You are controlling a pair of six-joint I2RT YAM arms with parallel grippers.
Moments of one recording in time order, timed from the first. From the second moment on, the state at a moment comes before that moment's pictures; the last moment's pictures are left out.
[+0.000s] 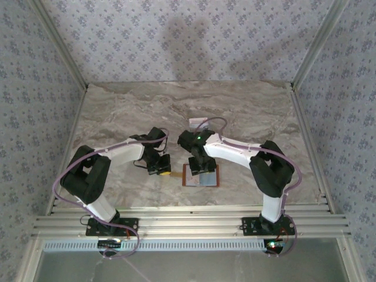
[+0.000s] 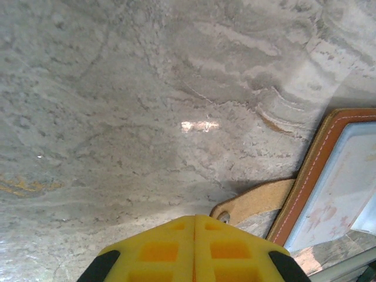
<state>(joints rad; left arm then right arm) -0.57 1.64 0.92 -0.64 0.37 -0.70 0.87 1.83 1.32 -1.04 0.01 0.68</state>
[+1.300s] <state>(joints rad) -0.65 1.64 1.12 -0.80 0.30 -0.70 0.69 1.65 0.95 -0.82 -0.13 0.66</state>
